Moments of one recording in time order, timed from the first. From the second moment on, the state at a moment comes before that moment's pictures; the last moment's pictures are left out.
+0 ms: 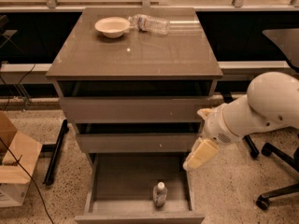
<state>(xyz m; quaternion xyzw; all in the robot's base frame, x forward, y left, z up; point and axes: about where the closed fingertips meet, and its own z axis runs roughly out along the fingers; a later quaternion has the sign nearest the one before) 0.477 -0.140 0.746 -0.54 0.79 0.13 0.26</state>
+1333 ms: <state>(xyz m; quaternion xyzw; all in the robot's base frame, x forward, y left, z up) 0.477 -0.143 0.572 -0.51 0.81 0.20 0.22</state>
